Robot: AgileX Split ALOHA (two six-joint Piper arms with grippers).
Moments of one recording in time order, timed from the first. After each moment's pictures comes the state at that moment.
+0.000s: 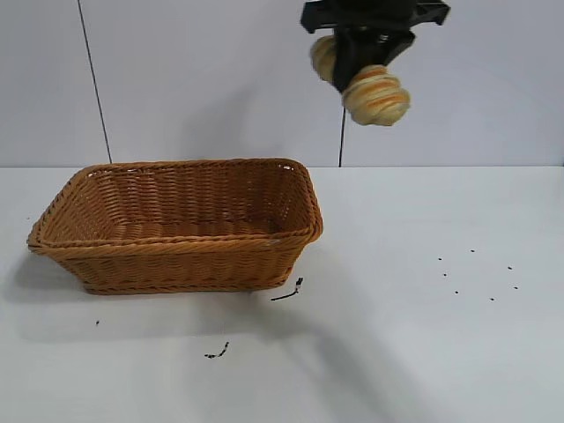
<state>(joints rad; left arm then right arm) -0.04 -0.01 -0.50 0.00 1.07 0.07 0.57 2.22 -2.17 0.04 1.12 -0.49</state>
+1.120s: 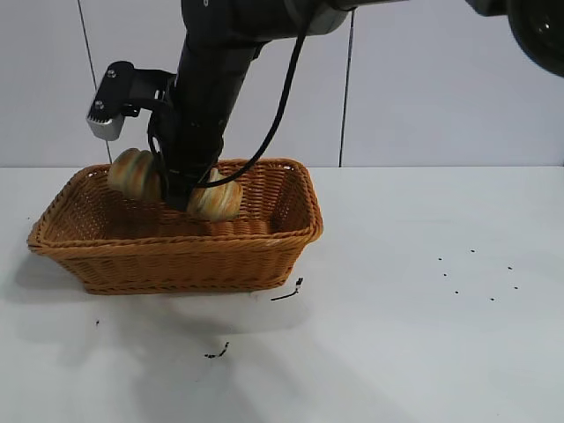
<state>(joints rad) -0.04 -0.01 -0.50 0.00 1.07 0.07 0.67 2.47 -2.17 0.06 0.84 -0.89</state>
